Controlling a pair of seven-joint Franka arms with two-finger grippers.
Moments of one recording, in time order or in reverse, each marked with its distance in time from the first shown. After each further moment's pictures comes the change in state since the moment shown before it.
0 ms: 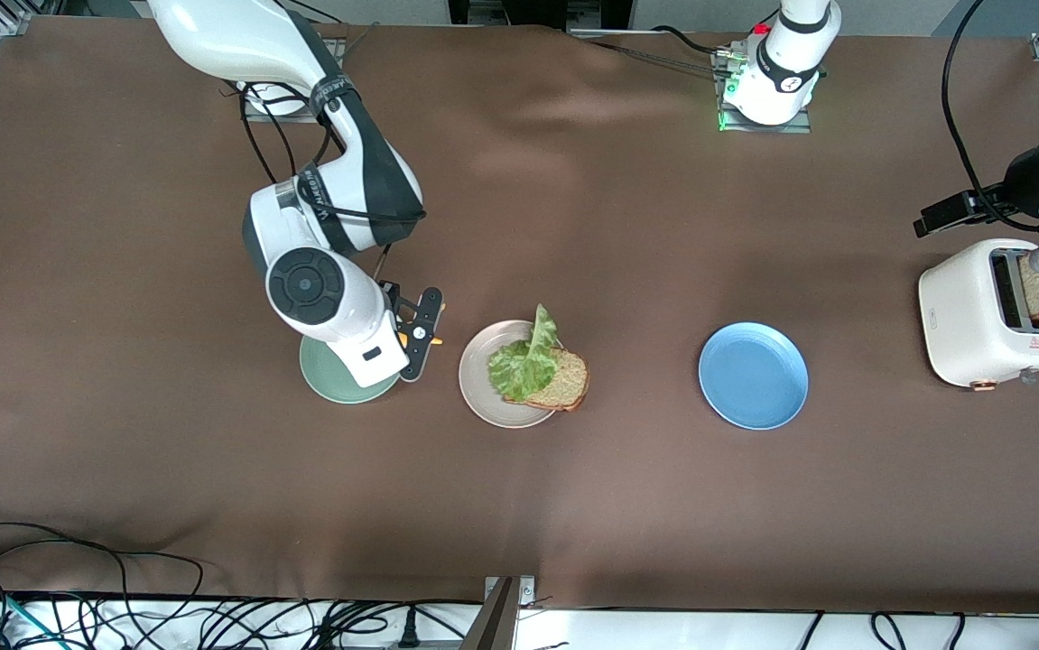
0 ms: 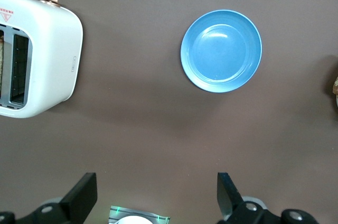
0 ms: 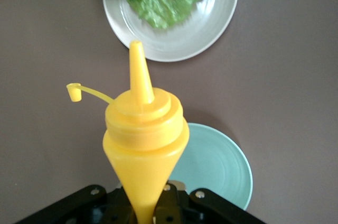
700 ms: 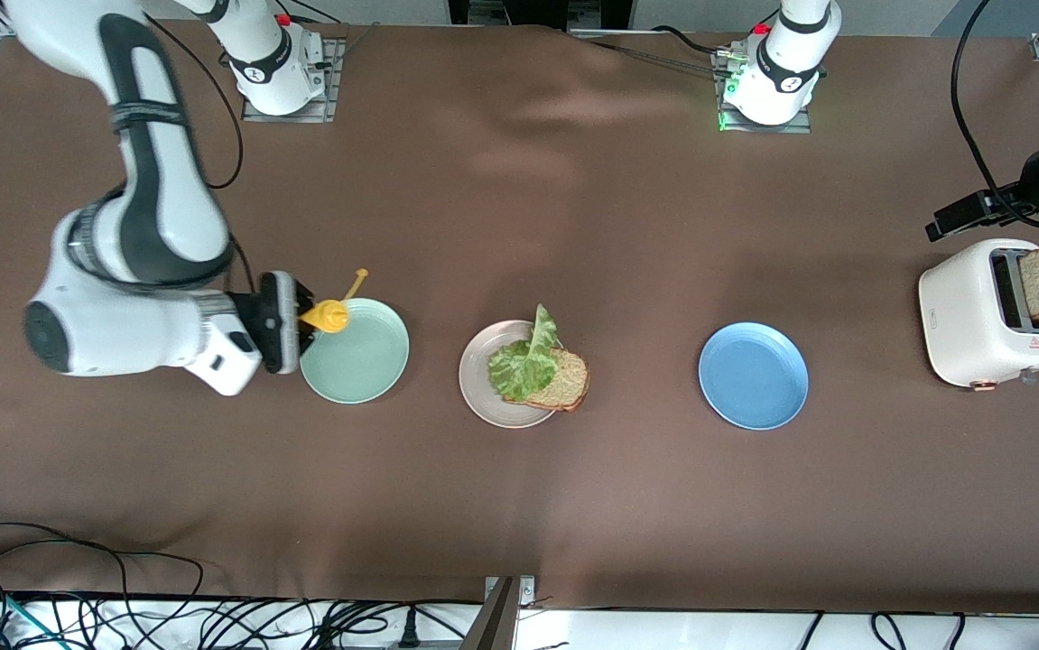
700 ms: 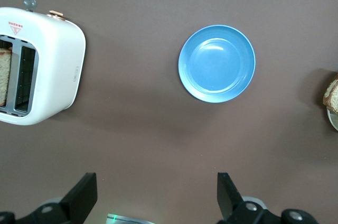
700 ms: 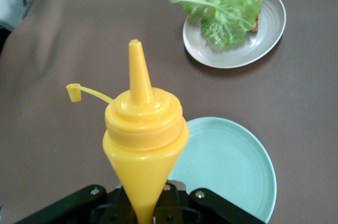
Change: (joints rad) left arm 0.000 0.006 -0.004 0.045 0.000 0.007 -0.015; right arm -0.320 -0.130 -0.001 -0.226 0.390 -0.135 -0.685
